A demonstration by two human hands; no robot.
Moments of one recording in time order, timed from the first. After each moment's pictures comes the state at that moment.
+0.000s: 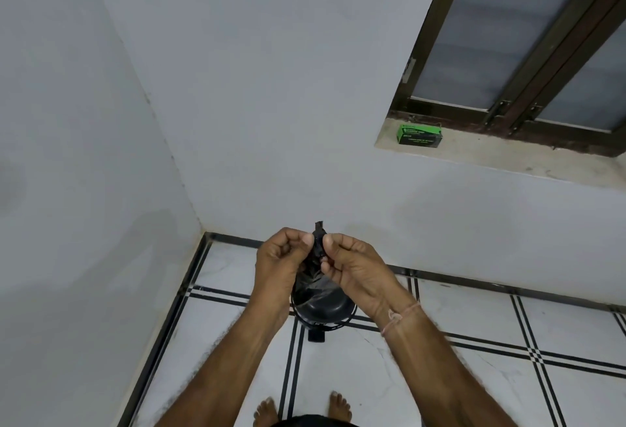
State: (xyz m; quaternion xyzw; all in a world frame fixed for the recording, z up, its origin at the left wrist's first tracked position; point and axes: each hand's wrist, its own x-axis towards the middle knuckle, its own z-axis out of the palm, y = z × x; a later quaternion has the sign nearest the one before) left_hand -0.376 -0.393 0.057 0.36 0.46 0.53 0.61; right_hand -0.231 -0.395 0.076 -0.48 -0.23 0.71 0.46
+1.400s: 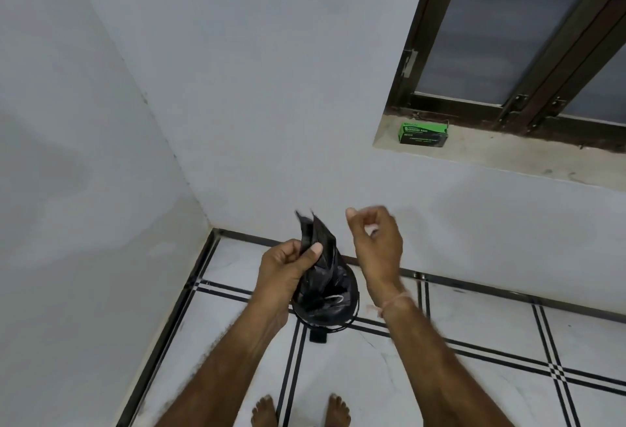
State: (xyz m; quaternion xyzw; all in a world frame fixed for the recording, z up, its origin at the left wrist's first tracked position) left_hand -0.311 -0.374 0.055 0.32 0.53 0.45 0.64; right_hand -0.156 -0.344 0.055 -0.68 -0.45 0.32 0.49
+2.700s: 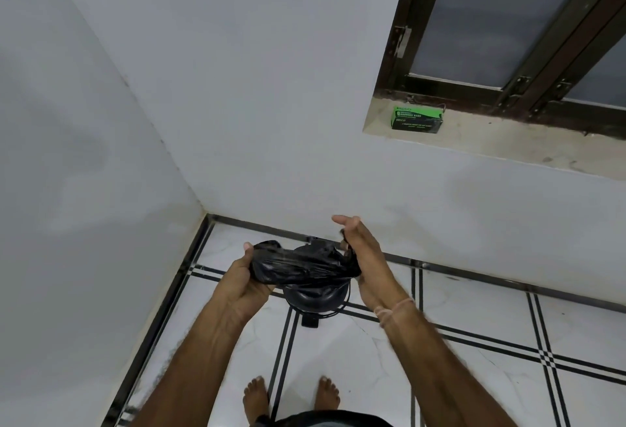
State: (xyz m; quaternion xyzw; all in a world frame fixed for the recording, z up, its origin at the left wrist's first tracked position) left_hand -0.317 -0.361 0.020 -0.05 0.50 0.48 0.72; right_hand -0.108 -0.355 0.016 -0.55 -0.34 0.62 0.44
